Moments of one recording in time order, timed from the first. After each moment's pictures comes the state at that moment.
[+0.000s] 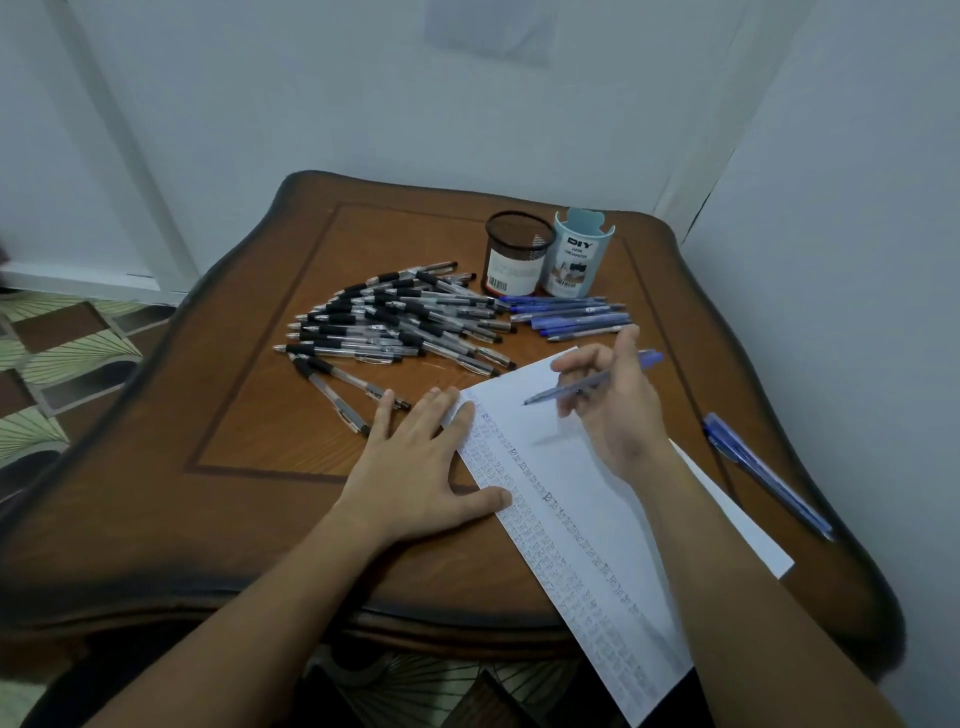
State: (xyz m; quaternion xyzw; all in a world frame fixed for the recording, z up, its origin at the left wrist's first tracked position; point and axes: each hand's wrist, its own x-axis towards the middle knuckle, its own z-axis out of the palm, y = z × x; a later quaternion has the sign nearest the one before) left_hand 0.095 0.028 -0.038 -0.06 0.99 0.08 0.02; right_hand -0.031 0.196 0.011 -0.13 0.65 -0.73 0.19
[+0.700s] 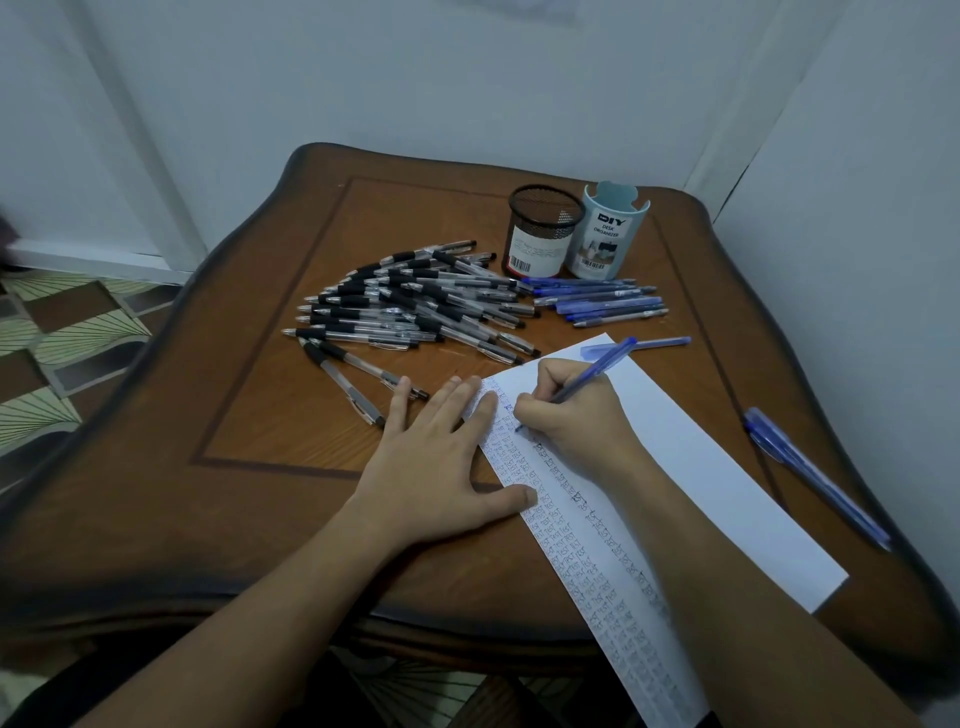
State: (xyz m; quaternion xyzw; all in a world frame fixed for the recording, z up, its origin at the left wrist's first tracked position) left_hand 0.095 0.026 -0.041 -0.06 0.99 0.08 0.01; right_hand -0.027 0.161 -0.030 -0.25 0.77 -0.56 0.15
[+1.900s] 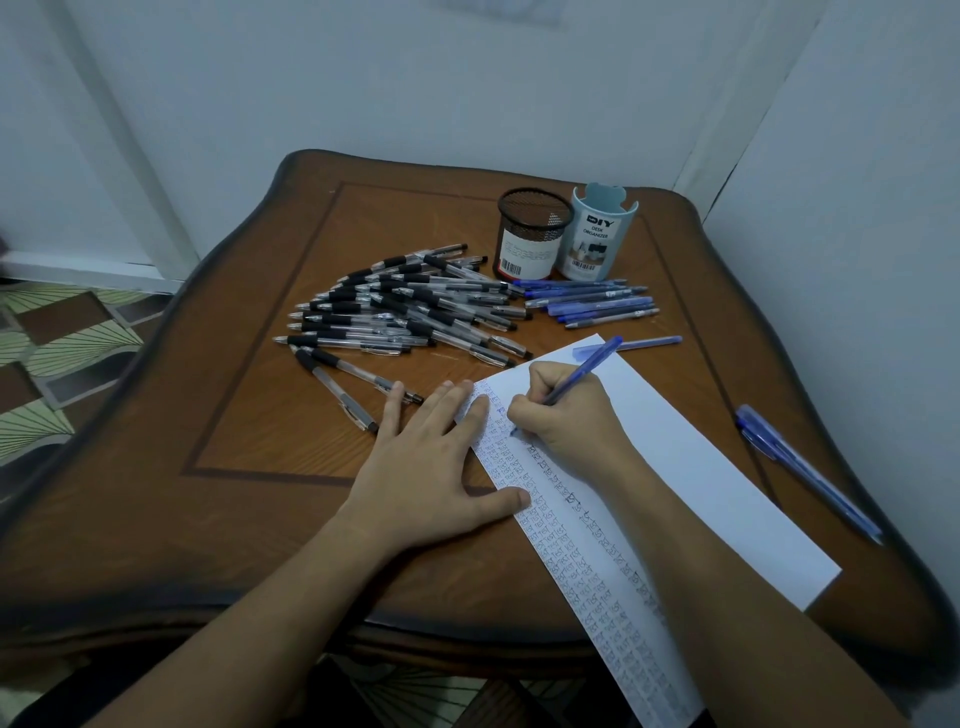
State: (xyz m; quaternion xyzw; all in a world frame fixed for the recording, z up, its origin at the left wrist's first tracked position) left_hand 0.095 0.028 -0.038 -0.06 0.99 0.08 0.01; right_hand -0.027 0.162 -0.030 -0.26 0.78 -0.55 0.13
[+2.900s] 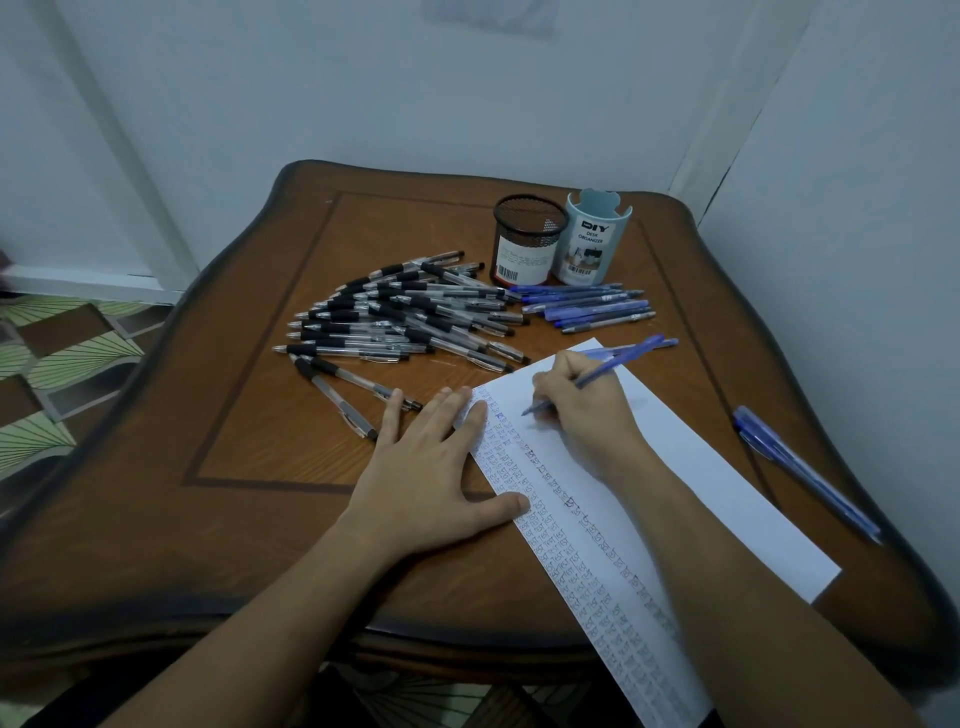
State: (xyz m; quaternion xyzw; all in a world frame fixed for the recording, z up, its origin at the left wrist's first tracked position) left_hand 0.095 0.028 -0.037 -0.07 0.99 0.10 0.01; right_hand -0.038 0.164 -0.024 -0.18 0.73 -0.64 0.17
